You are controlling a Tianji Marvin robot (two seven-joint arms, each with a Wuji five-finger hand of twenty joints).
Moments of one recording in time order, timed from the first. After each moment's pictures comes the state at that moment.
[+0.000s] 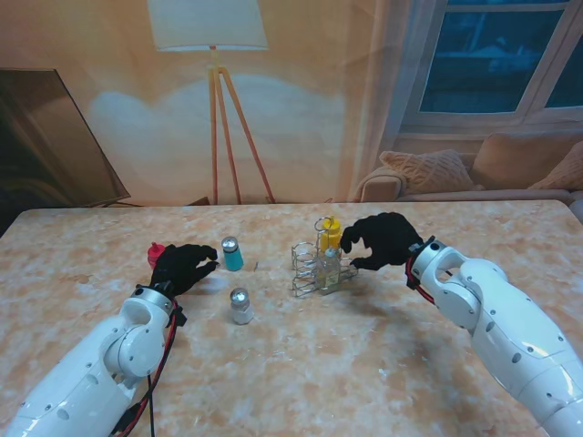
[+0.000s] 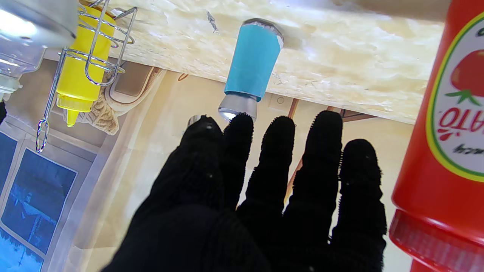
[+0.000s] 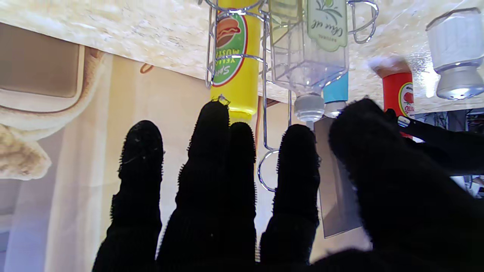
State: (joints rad) left arm 1.44 -1.11 -1.20 -1.38 0.80 -0.06 0.24; right arm -1.18 -1.05 1.07 -1.29 -1.05 -0.40 -0.15; left_hand 1.14 -0.16 0.08 -0.08 0.79 0.25 0.32 0.56 0.82 0.32 0.40 0.44 0.72 0.38 0.48 0.71 0.27 0.38 0.91 0.67; right_hand 0.43 -0.64 0.92 -0.30 0.61 -0.40 0.91 0.53 0.84 -0.11 0.59 0.56 0.98 -0.15 0.54 0.57 0.62 0.10 1.01 0.54
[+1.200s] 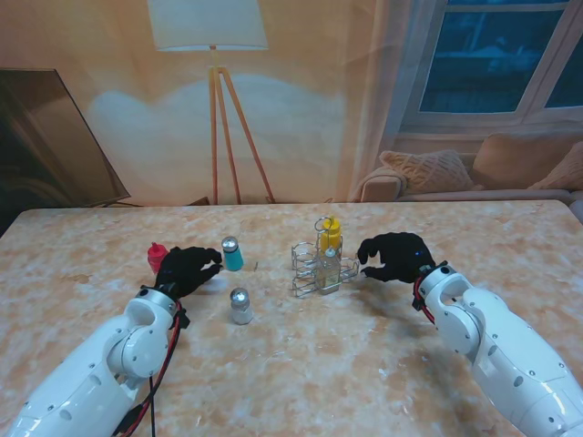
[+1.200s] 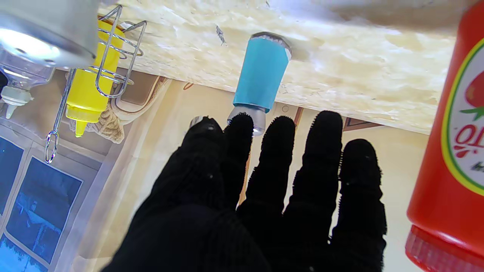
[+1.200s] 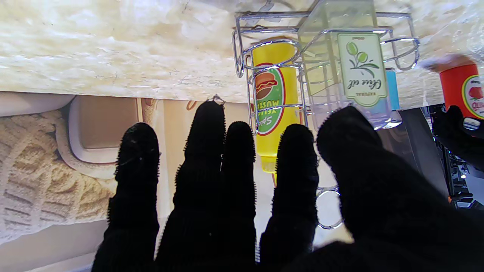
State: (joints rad) left arm 1.44 -1.11 -1.18 -1.39 0.80 -0.05 0.22; right arm -1.27 -1.06 1.09 -1.25 -0.97 -0.25 -0.21; left_hand 1.14 -0.16 0.10 -0.08 0.79 0.25 0.32 0.56 0.82 0.32 0.40 0.44 0.72 0.38 0.48 0.71 0.27 0.38 0.91 0.67; right_hand 0.54 -0.52 0.75 -0.25 0.61 -0.39 0.94 0.53 0.85 -0.10 0.57 0.56 0.98 -0.12 0.54 0.57 0.59 0.14 1.02 0.51
